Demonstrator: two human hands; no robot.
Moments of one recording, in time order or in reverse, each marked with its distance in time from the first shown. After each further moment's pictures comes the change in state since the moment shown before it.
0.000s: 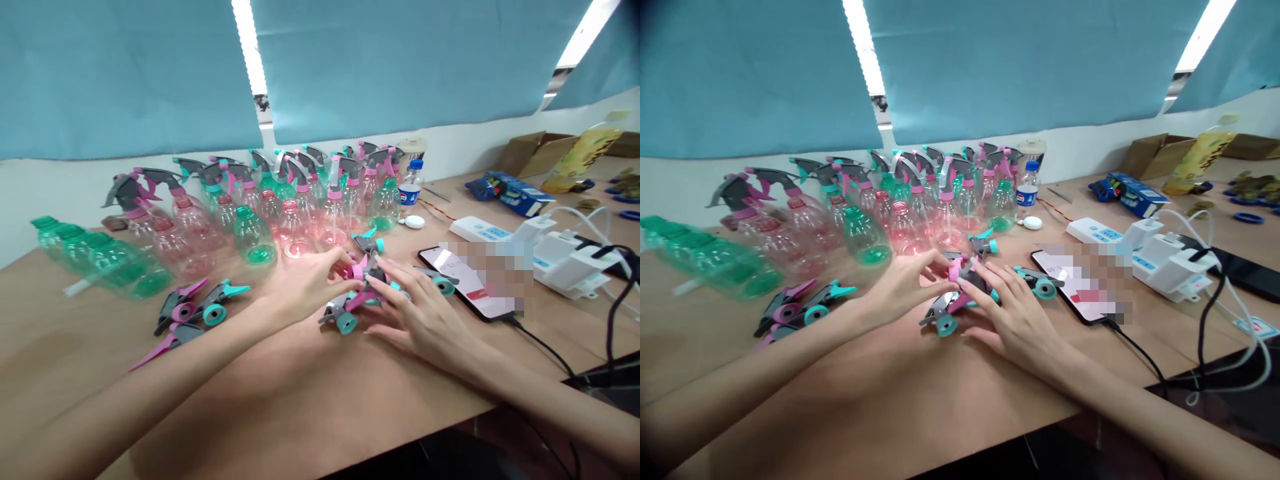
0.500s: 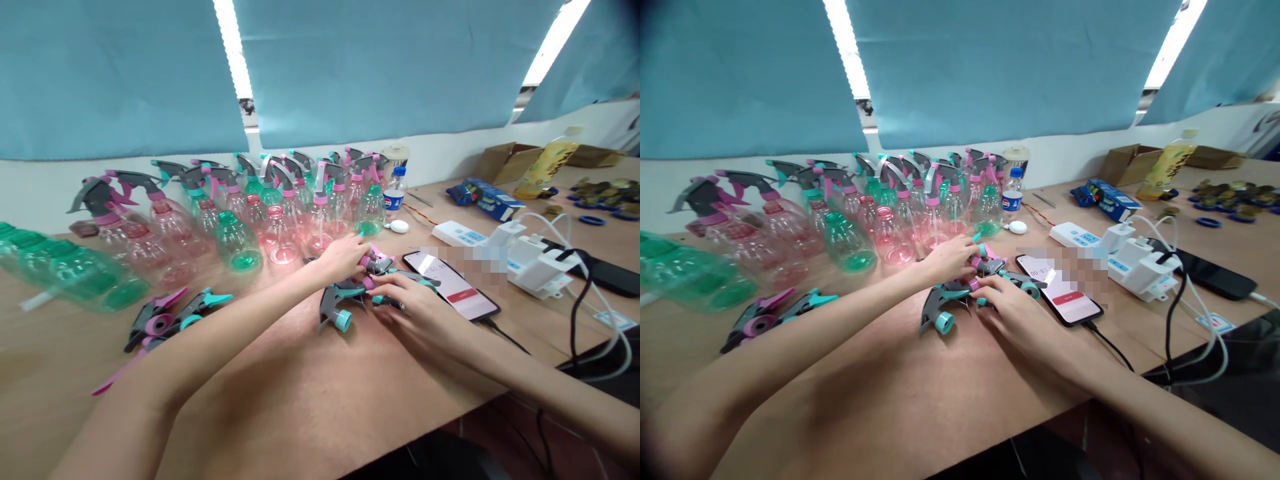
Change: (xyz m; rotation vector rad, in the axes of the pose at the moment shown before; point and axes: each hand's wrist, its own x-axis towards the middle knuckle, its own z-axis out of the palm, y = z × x) left_hand 0.101 -0.021 0.056 0.412 -0.197 0.192; right_hand 0.001 0.026 -0.013 0.237 -0.263 0.216
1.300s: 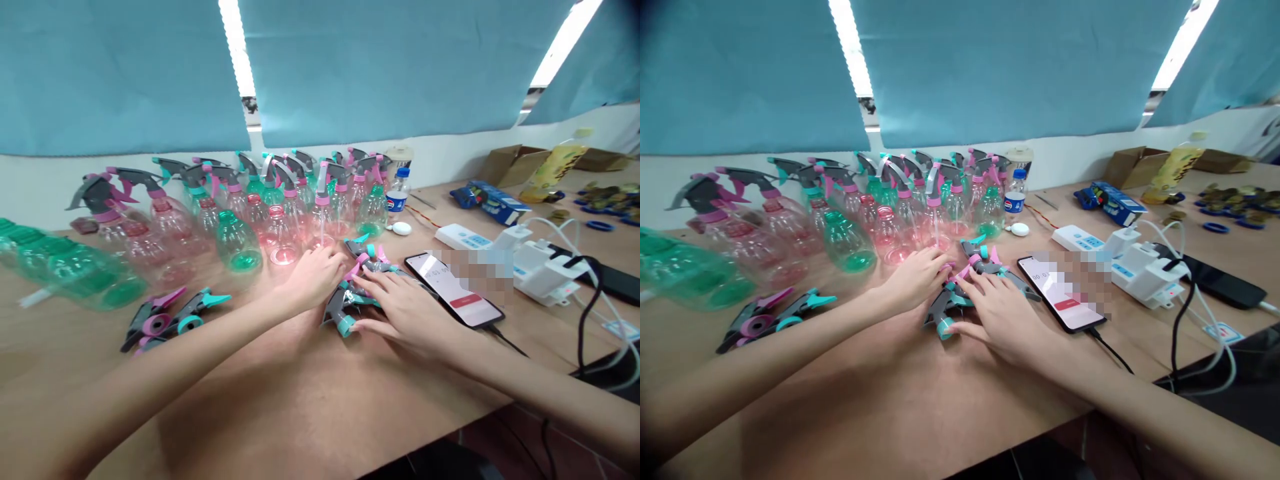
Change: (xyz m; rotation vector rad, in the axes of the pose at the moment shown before) left_hand -0.062 -0.001 -0.010 0.043 0.089 -0.127; right_hand 0.019 -0.010 0.008 -0.345 -0.035 -0.022
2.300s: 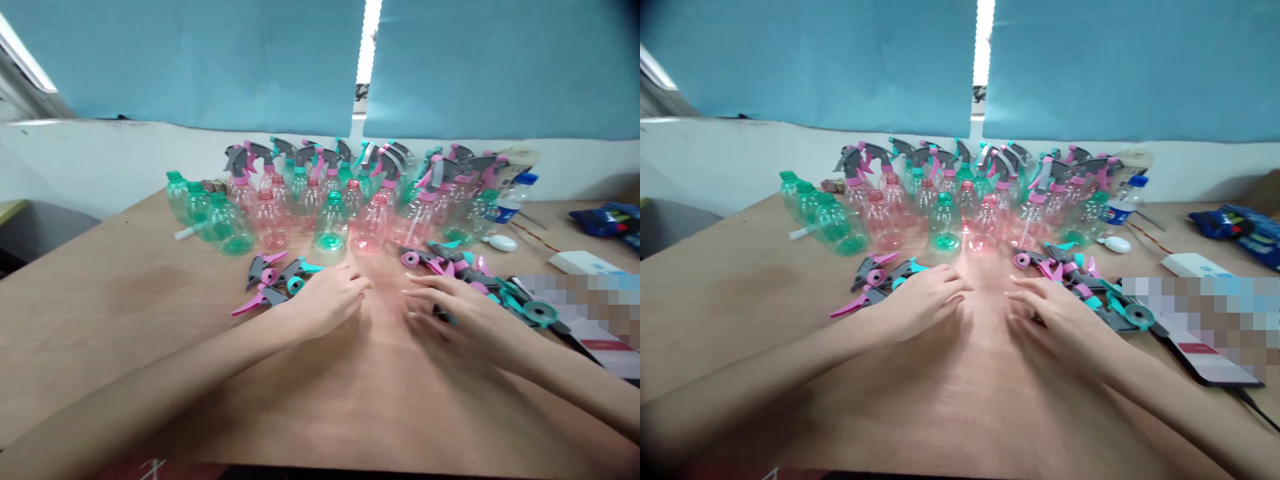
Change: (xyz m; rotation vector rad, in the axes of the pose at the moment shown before) left_hand -0.150 -0.019 -0.051 -0.080 -0.053 -0.096; right_hand 0.032 -0.046 0.013 0.180 -0.006 -0.280
